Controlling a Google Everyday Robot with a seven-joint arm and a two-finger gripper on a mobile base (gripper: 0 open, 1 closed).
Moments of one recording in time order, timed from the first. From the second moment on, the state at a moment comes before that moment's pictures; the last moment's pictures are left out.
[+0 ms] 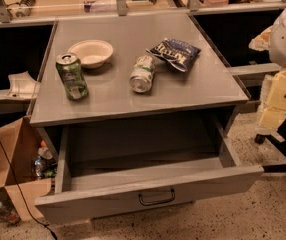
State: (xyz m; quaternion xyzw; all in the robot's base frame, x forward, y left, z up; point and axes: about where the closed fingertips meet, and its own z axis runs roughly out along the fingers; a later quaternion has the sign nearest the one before) arm 0.438 -0.217 0.976 -0.60 0.78 -0.03 0.16
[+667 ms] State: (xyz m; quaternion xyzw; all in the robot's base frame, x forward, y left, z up) arm 0.438 -0.217 0.976 -0.60 0.78 -0.03 0.16
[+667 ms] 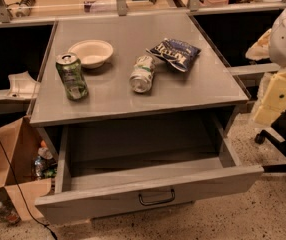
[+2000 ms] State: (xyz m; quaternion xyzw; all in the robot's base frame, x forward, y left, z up) arm 0.424 -0.221 0.992 -0.59 0.78 -0.05 0.19
